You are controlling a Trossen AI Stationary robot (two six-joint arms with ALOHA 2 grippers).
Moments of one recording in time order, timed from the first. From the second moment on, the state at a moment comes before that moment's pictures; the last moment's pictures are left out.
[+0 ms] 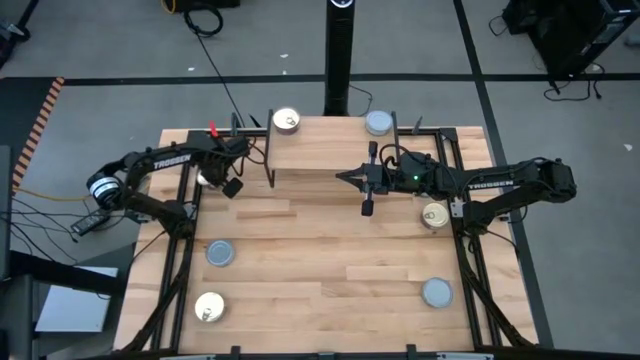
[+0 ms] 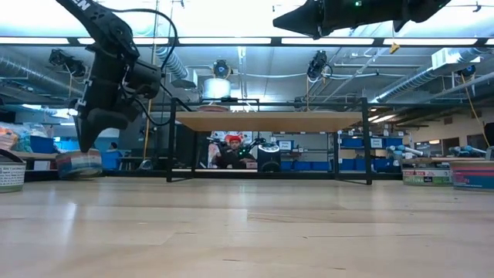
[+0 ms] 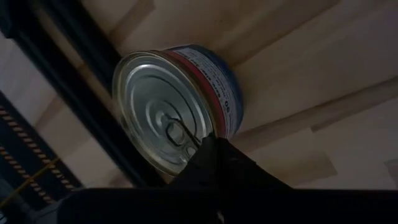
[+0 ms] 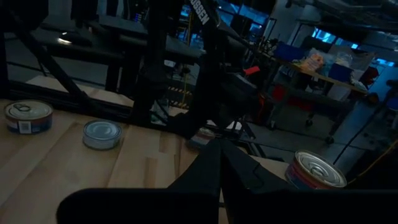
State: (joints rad) left arm 0.73 1.35 0.83 -1.13 -0.31 -0.24; right arm -0.12 1.25 0.77 0.40 0.02 -0.30
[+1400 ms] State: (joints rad) left arm 0.37 1.17 1.46 -1.26 -0.47 -0.19; right arm -0.12 1.25 0.77 0.41 0.04 -0.30
